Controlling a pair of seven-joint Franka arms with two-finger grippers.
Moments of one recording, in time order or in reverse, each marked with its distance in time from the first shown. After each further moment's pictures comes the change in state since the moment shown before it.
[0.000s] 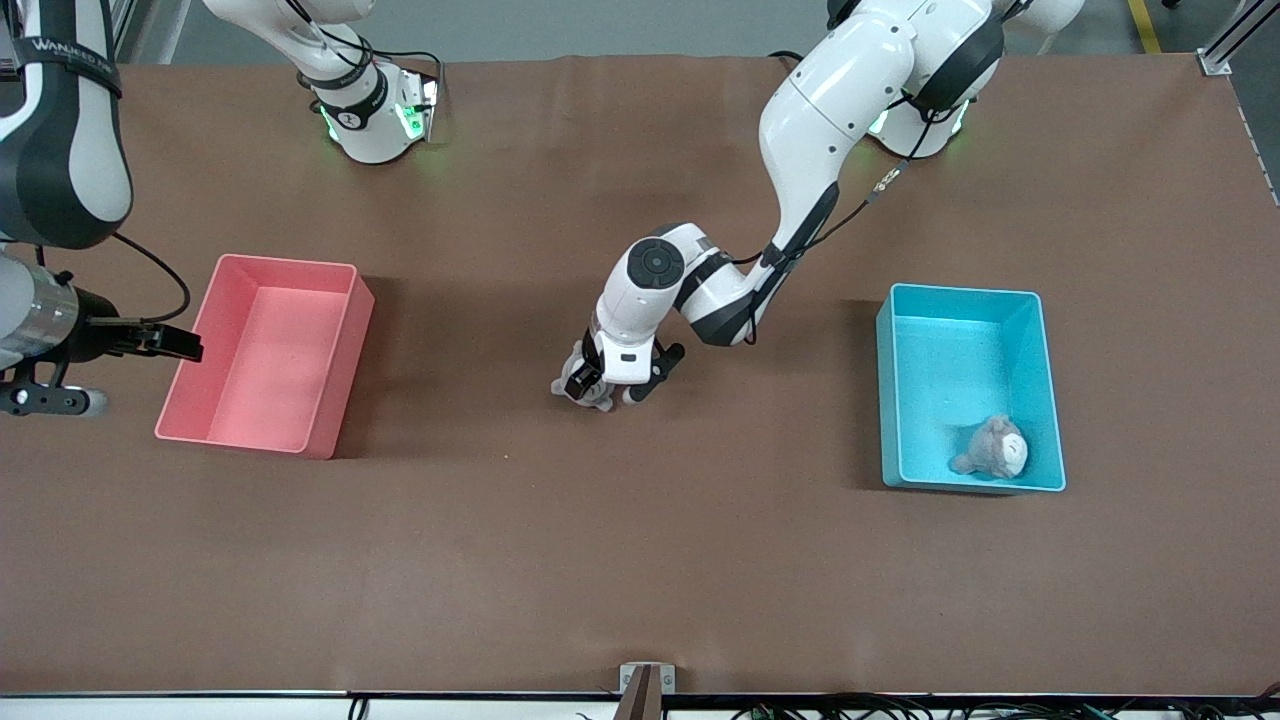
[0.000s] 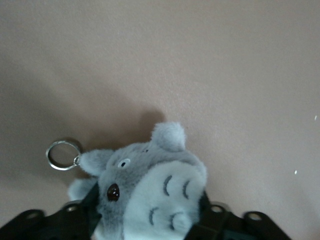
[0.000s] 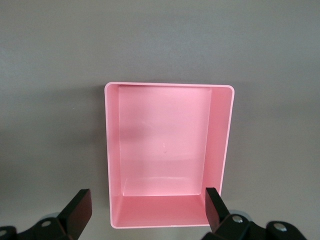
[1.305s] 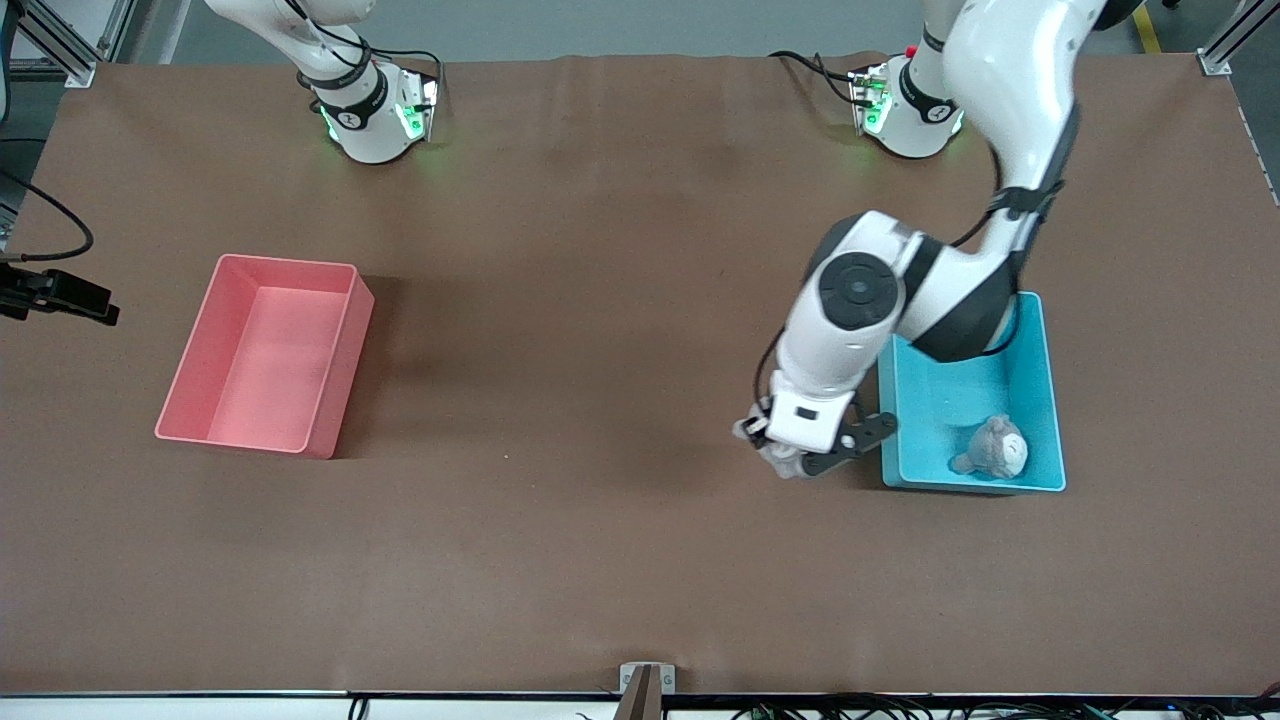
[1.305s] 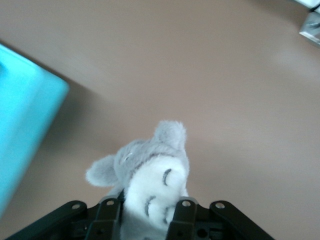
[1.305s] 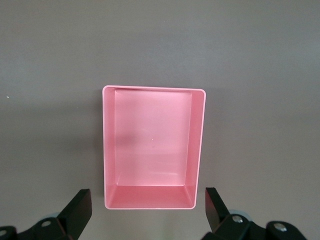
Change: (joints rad) left arm 0.415 -0.416 -0.016 -0.099 0.129 -0.548 0.758; right arm -0.052 -0.040 0.007 0.160 -0.001 -0.142 -0.069
